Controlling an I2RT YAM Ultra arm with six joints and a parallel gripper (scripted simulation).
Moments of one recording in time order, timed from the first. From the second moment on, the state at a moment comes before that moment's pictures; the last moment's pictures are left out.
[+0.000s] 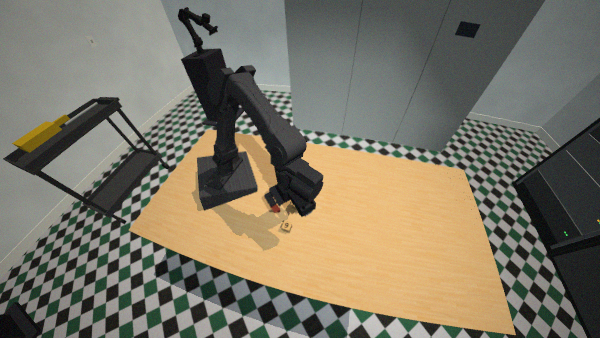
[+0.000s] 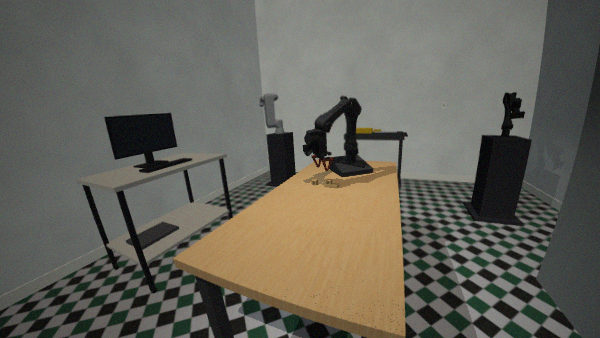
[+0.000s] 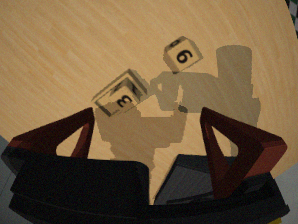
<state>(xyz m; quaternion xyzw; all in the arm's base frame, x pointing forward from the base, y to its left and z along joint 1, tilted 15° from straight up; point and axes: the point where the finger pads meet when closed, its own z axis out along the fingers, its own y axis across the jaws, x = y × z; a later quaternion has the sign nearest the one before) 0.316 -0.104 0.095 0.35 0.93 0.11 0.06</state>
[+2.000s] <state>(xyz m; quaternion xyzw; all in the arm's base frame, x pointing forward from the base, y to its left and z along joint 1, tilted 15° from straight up) 0.313 -0.153 0.077 0.72 0.68 0.13 0.01</state>
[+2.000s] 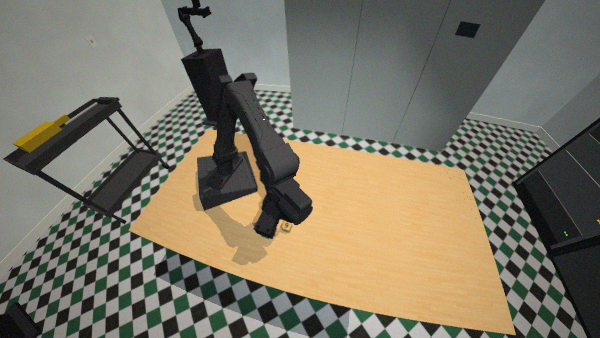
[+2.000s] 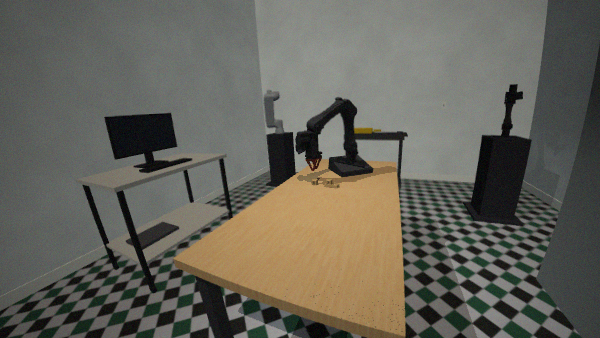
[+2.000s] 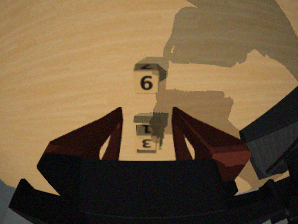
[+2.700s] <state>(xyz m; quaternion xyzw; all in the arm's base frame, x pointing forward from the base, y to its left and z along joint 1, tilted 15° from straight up) 0.314 -0.152 0.069 0.72 0.68 0.13 0.01</state>
